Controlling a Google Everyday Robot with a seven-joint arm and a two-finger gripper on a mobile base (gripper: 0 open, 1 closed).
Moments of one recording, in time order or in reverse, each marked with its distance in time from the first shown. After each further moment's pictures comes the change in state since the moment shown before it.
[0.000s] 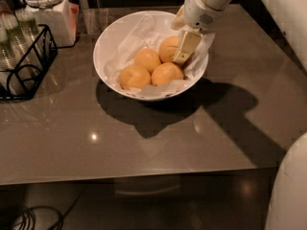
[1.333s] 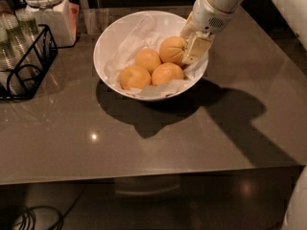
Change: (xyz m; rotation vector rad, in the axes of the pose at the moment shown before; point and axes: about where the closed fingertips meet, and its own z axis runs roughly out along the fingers) arm 0.025 0.024 -0.015 -0.034 0.085 0.037
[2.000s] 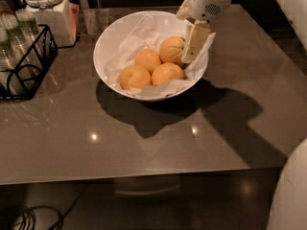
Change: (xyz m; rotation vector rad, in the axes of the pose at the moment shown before) arm -0.024 -0.008 -0.019 -0.006 -0.011 -0.037
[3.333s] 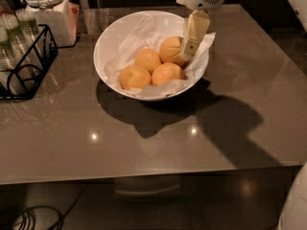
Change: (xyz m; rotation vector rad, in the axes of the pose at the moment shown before) arm -0.020 0.009 -0.027 0.018 0.023 0.040
